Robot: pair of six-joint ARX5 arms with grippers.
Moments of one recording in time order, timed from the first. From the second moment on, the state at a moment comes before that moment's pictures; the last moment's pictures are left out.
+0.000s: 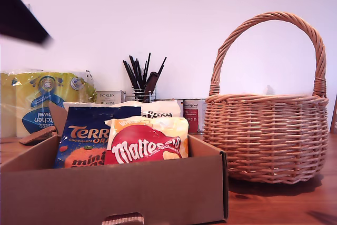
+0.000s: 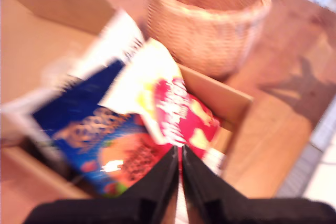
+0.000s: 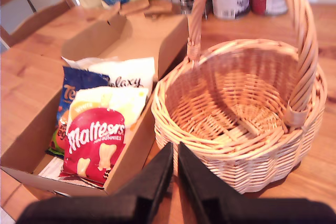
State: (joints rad) left arm -0.61 0.75 0.55 -0.40 0.30 -0.02; right arm 0.25 0.41 0.55 -0.56 -0.33 0.03
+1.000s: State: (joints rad) left arm -0.62 1.36 0.55 0.06 0.40 0.08; right arm 0.25 0.40 0.55 -0.55 -0.33 0.03
